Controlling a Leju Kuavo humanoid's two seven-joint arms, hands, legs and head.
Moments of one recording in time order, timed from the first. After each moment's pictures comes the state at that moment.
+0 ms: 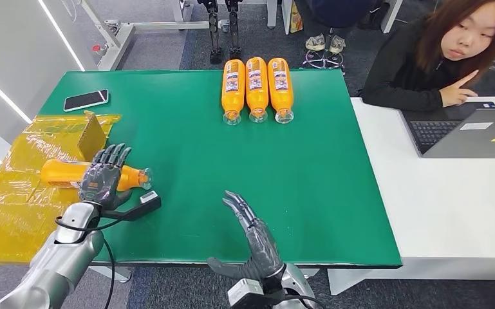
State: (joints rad) left arm -0.54 0.19 -0.26 -0.31 -1.44 0.57 -0.23; right arm -0.23 0.01 0.85 -1.14 0.38 -0.49 -0.64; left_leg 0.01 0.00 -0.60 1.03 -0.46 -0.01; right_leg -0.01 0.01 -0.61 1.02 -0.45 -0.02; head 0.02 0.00
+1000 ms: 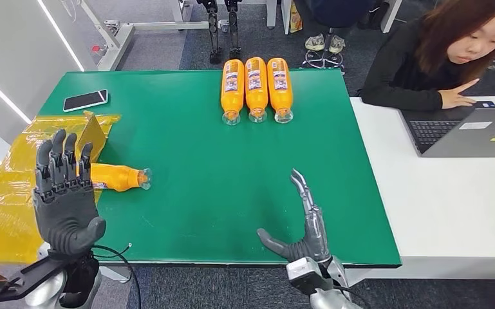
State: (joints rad) left arm -0.03 0.05 -0.17 -1.49 0.04 -0.27 -0.70; right arm -0.19 -0.19 0.76 -1.34 0.14 -0.64 -0.70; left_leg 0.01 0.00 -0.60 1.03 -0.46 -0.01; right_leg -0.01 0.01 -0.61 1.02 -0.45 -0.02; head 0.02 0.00
